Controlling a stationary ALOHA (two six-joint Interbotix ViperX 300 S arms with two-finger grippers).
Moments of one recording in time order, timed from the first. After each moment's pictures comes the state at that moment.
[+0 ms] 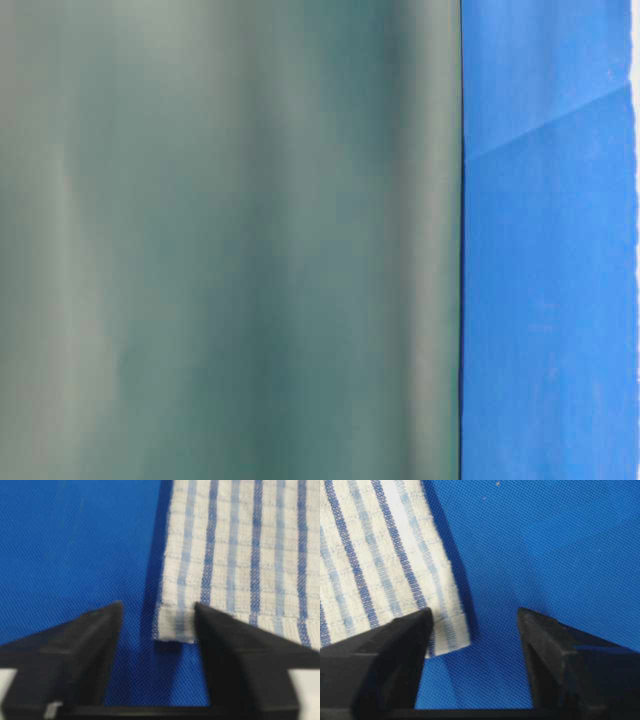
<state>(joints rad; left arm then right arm) 0.07 -0.11 1.20 -0.04 -0.31 -0.04 -0.06 -0.16 1.19 0.54 -0.21 -0.15</state>
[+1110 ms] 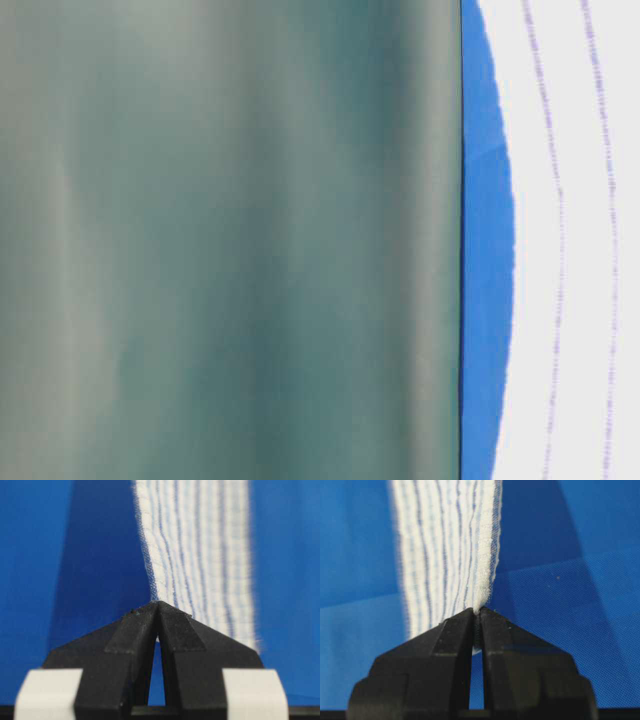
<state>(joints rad) 0.02 -0.54 1.13 -0.04 0.06 -0.04 -0.03 -0.59 1.19 0.54 0.00 -0.18</state>
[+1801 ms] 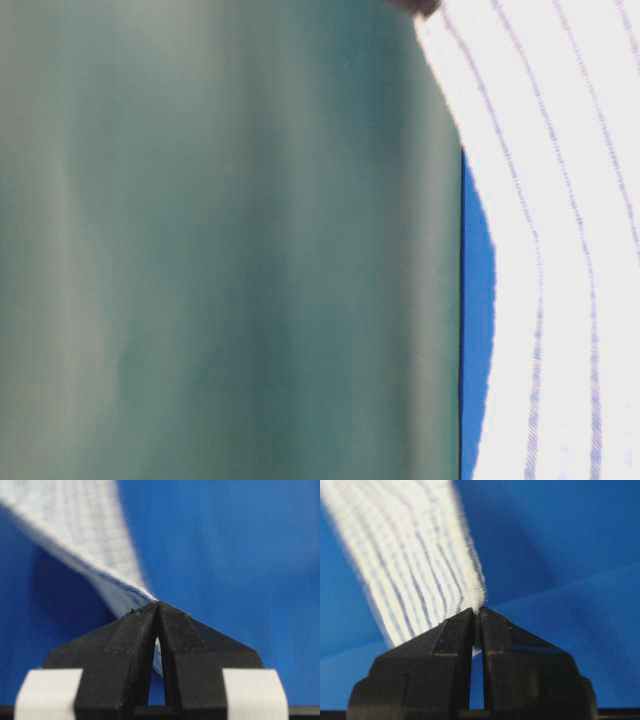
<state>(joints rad) -0.16 -0.47 1.04 -0.05 -0.02 -0.13 -0.24 -0.46 1.05 0.47 -0.01 -0.18</state>
